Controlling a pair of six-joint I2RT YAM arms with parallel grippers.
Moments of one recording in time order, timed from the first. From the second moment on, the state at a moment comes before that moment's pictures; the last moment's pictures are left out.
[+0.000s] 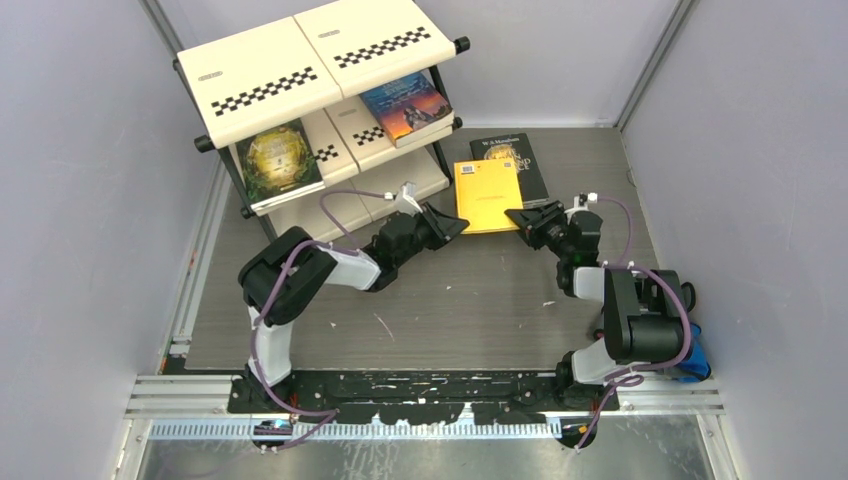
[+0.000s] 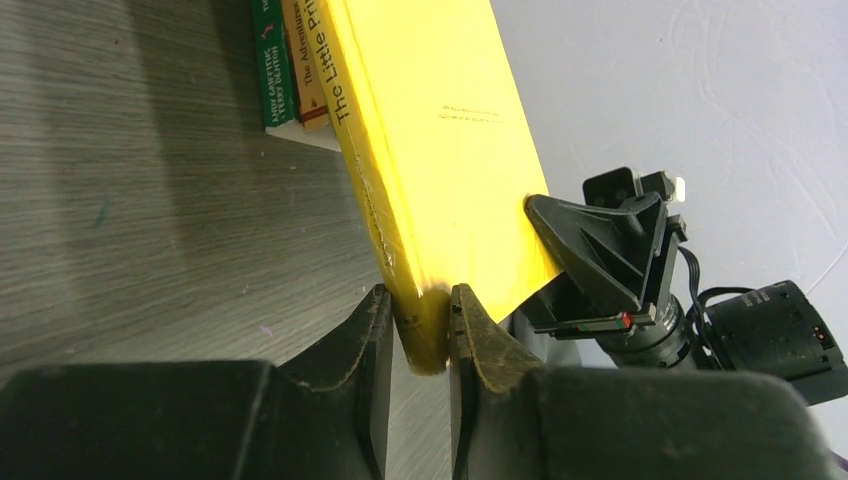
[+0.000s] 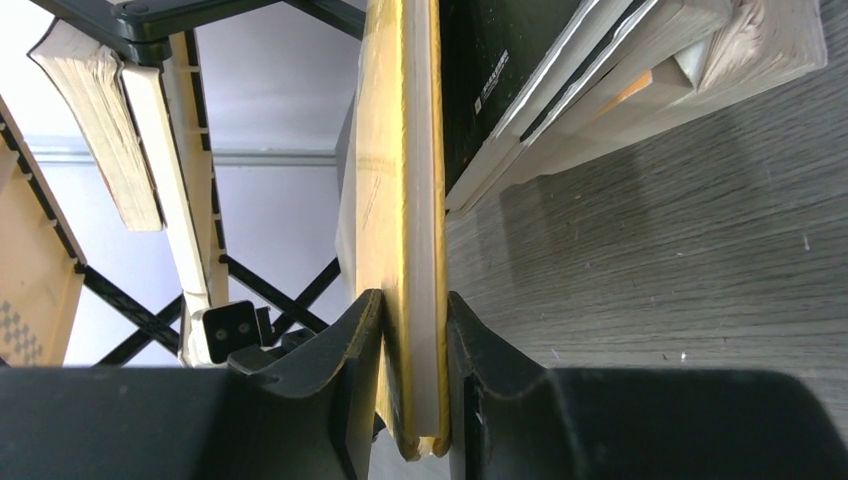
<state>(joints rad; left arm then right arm) -0.79 1.96 0.92 0.90 -0.01 -1.09 -0.04 1.50 0.44 0.80 -0.47 1.18</state>
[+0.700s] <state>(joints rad) -0.83 1.78 0.81 0.79 0.02 -0.97 -0.01 1.31 0.42 0.68 -0.48 1.14</state>
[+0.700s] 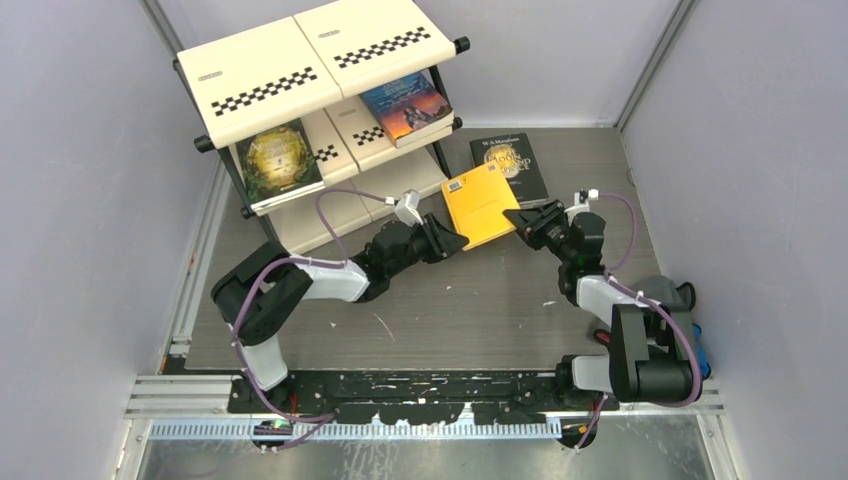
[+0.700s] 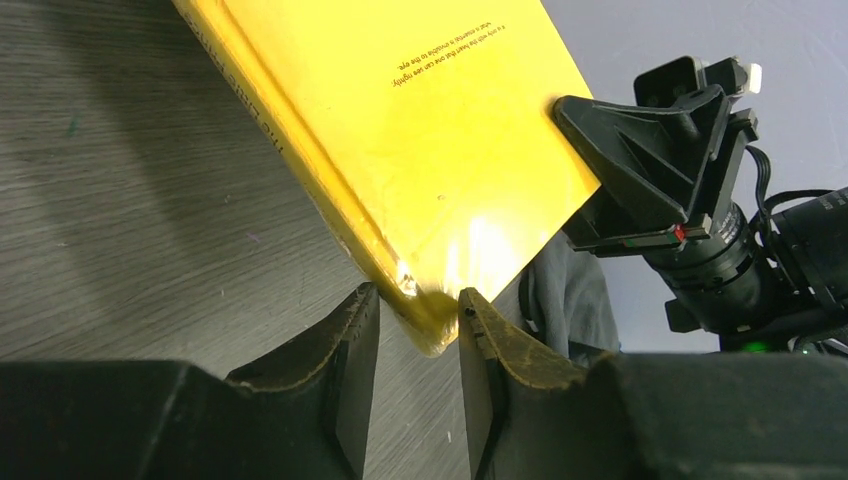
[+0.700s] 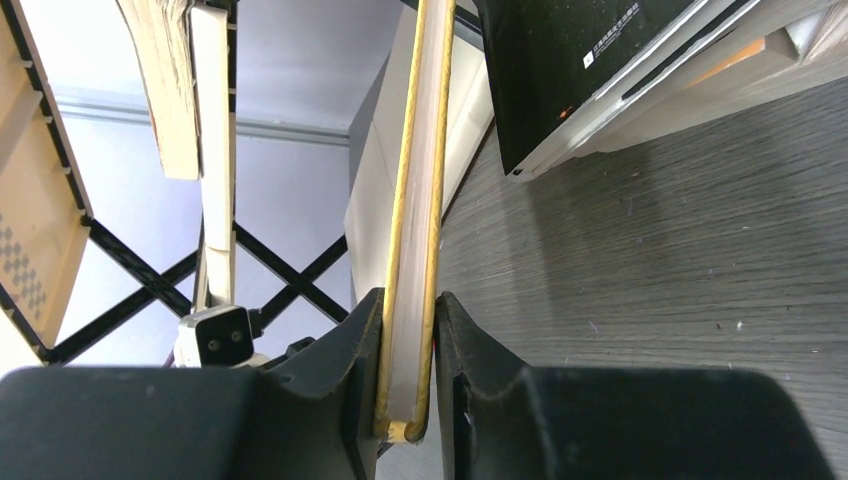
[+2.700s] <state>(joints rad) -1.06 0.60 0.30 -0.13 -0.64 -0.86 0.44 0.80 0.52 0.19 -0.30 1.10</state>
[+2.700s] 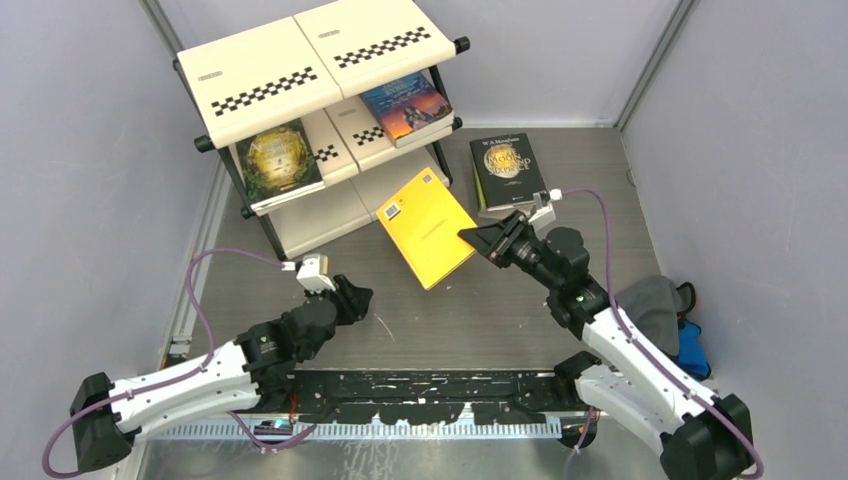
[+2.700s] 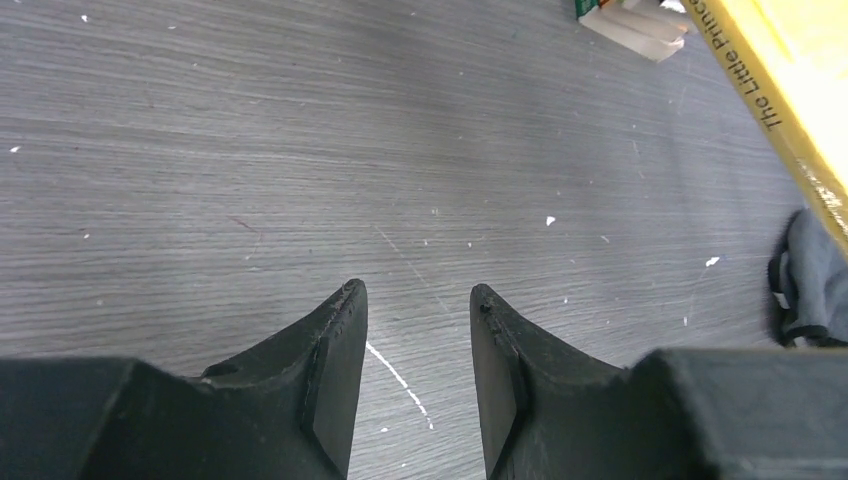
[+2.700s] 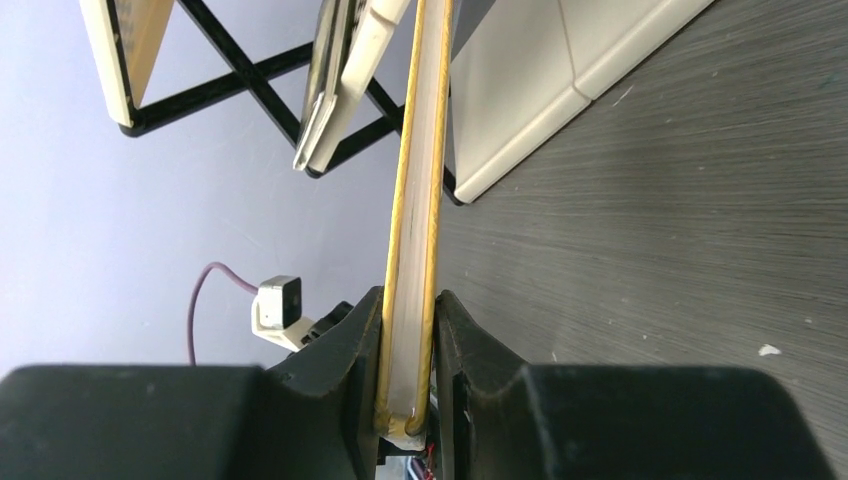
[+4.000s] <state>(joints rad) -1.06 0.57 0.28 -0.19 -0.64 -0.86 0.75 1.40 0.97 0.58 0.03 1.16</state>
